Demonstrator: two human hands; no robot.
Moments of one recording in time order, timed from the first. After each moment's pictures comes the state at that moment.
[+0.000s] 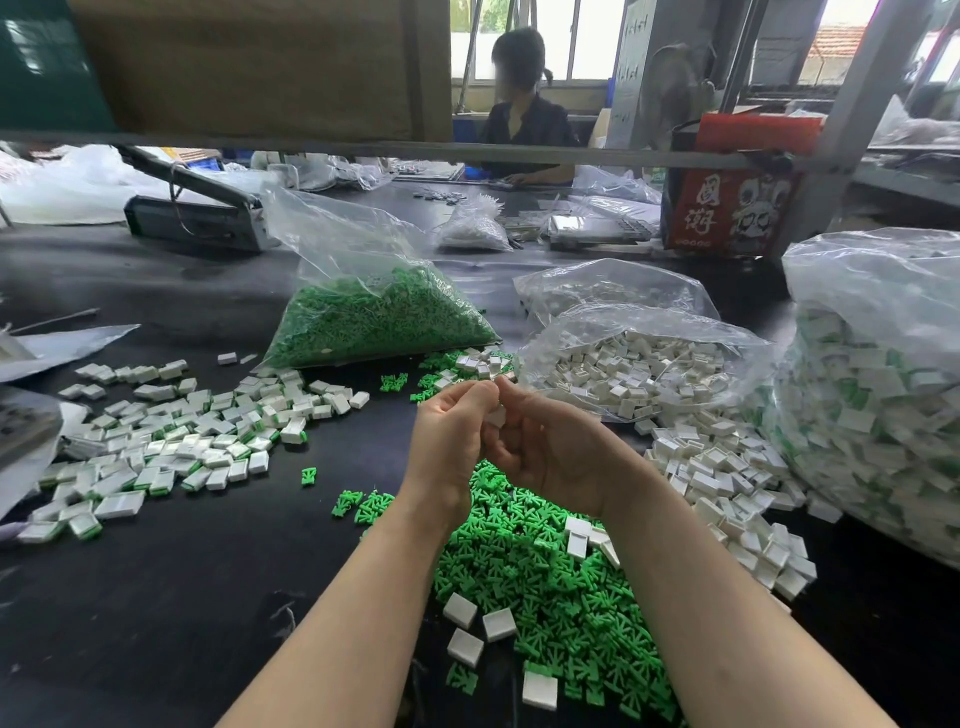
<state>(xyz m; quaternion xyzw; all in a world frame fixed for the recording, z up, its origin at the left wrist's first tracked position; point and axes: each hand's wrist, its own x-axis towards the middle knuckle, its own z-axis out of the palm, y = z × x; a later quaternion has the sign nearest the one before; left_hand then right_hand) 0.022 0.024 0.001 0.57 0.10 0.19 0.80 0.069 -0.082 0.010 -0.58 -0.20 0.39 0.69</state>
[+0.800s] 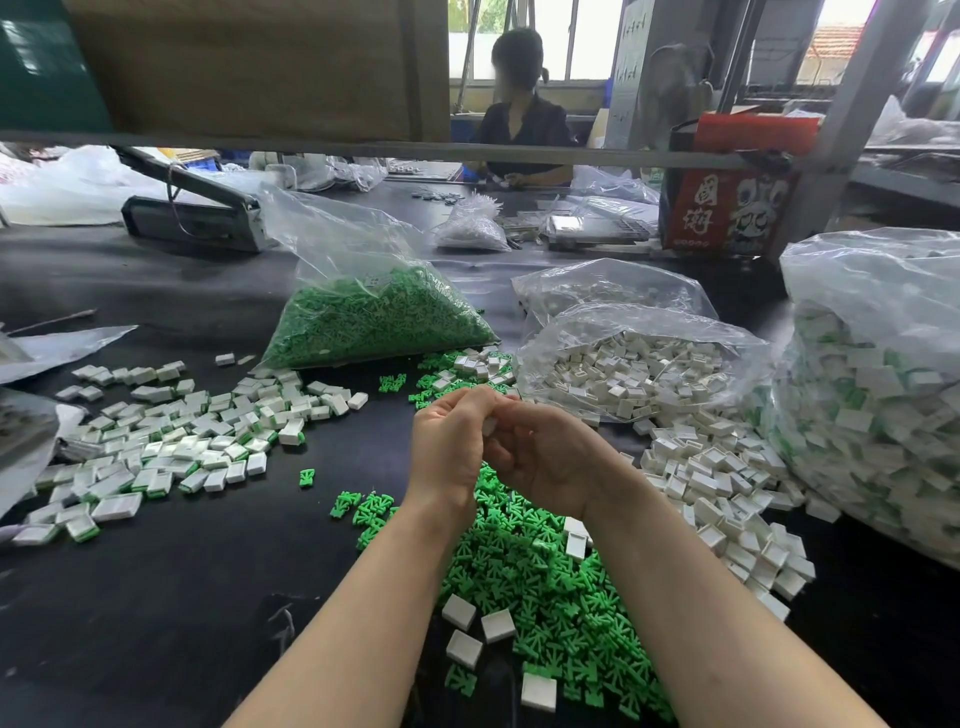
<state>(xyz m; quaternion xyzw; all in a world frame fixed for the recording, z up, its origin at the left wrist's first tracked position) 0.019 0.015 0.005 0.56 0.16 0.20 0.79 0.067 -0.073 0.003 -0.54 -0.15 0.37 0.74</state>
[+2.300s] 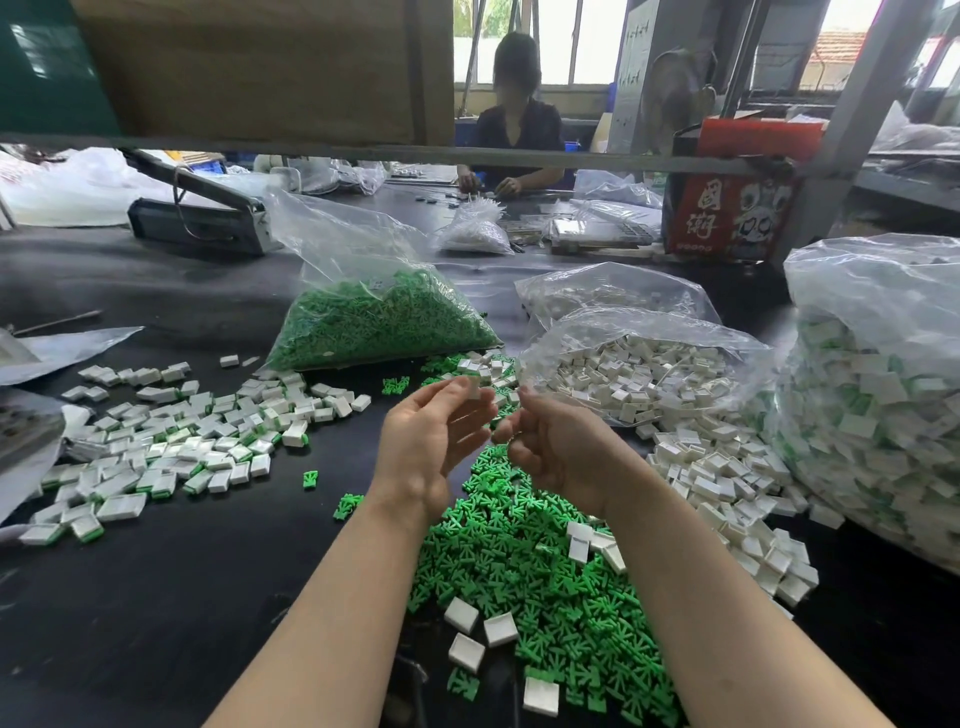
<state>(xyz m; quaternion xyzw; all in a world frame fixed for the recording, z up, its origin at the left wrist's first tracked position) 0.023 0.049 -0.001 0.48 0.16 0.16 0.84 0.077 -0.084 0.007 -0.66 -0.10 0.34 0.66</state>
